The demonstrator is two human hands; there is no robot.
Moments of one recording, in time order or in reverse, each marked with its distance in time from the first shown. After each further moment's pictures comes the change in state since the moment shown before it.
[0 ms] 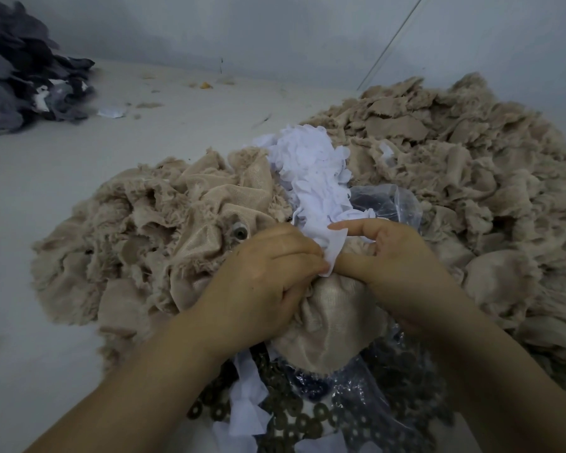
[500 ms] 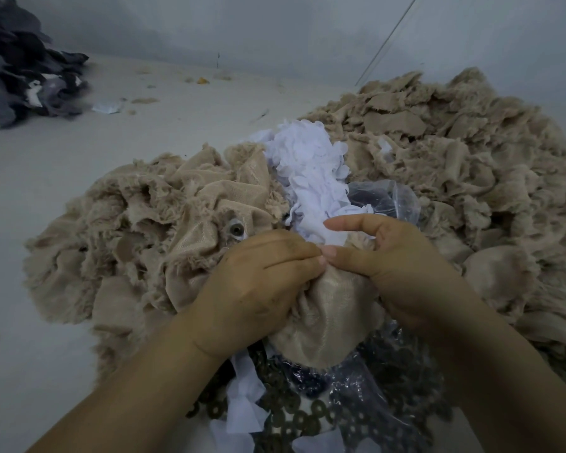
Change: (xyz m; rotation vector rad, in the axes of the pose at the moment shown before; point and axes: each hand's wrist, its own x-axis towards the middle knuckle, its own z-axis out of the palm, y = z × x) left_hand -0.008 -0.001 0.005 0.052 0.109 0.068; right_hand 0.002 0.005 -0.003 0.111 -0.028 0.046
